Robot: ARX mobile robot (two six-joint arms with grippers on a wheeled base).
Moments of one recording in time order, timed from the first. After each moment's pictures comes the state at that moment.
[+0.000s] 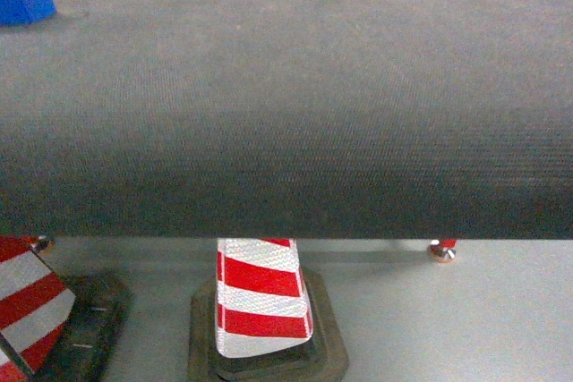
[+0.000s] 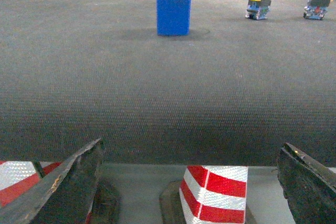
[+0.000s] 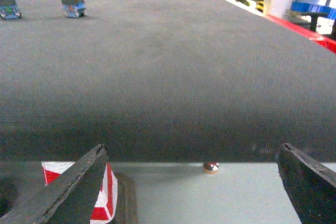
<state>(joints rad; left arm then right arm) 0.00 0.01 0.01 0.00 0.00 0.00 0.00 0.01 0.01 -0.01 0.00 0.00</state>
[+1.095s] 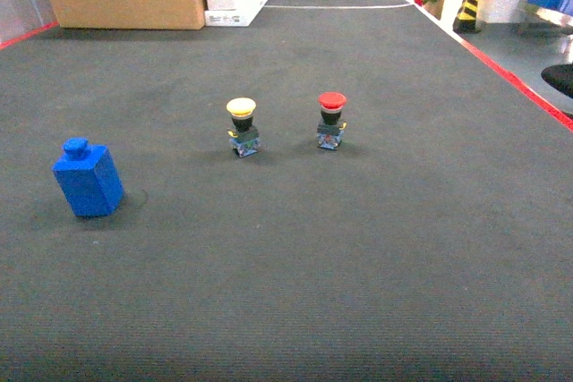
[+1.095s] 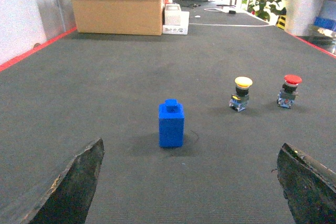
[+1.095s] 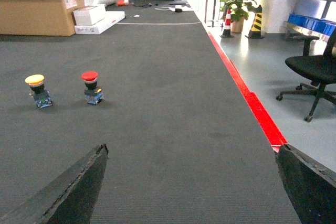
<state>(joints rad) 0.00 0.01 0.01 0.00 0.00 0.00 0.00 0.01 0.01 0.00 0.00 0.00</state>
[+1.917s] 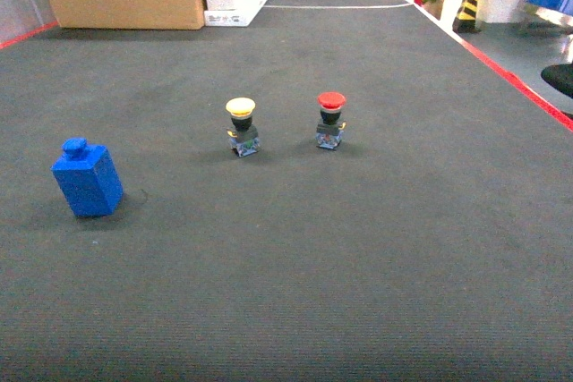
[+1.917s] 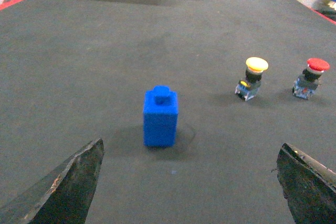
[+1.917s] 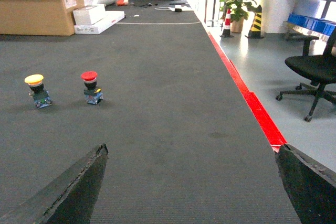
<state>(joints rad) -0.07 1.15 0.12 0.91 -0.08 -0.07 0.00 0.01 0.01 0.00 0.00 0.00</state>
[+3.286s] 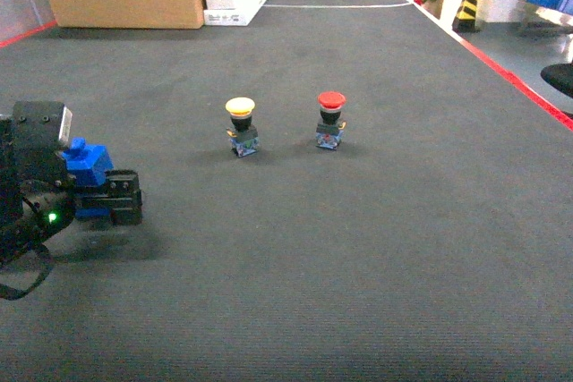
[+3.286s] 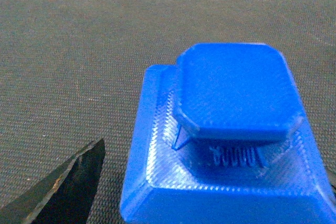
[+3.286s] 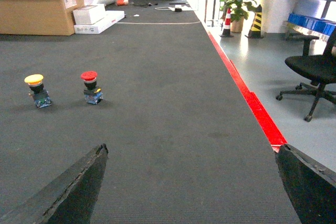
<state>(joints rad) -0.04 2.22 0.85 1.00 -0.16 0.01 0.00 0.01 0.01 -0.01 0.00 0.00</state>
